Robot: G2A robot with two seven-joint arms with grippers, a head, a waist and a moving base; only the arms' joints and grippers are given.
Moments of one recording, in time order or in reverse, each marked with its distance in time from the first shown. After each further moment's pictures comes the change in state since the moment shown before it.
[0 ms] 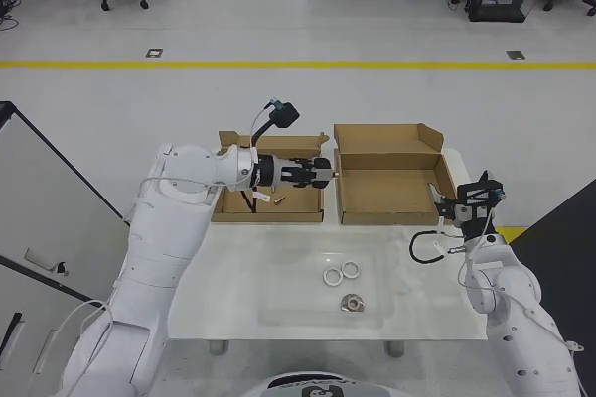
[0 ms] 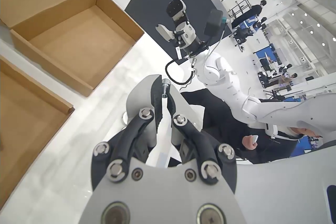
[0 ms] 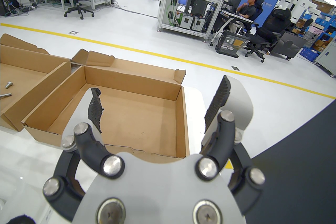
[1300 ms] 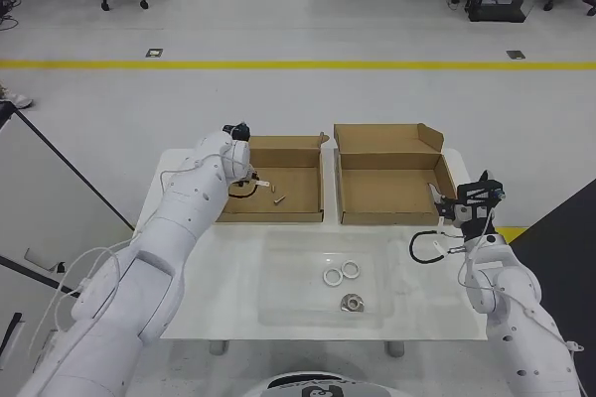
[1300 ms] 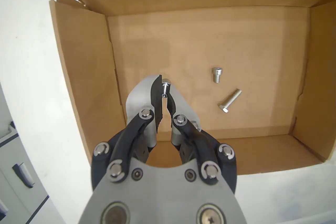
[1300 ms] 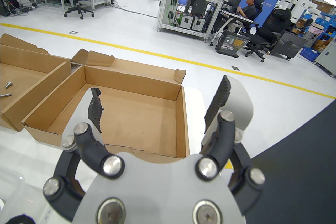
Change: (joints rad) left arm -0.382 -0.103 0.385 0.902 0.795 0.454 0.286; right arm 0.000 0.000 0.000 0.000 0.000 0.000 0.000
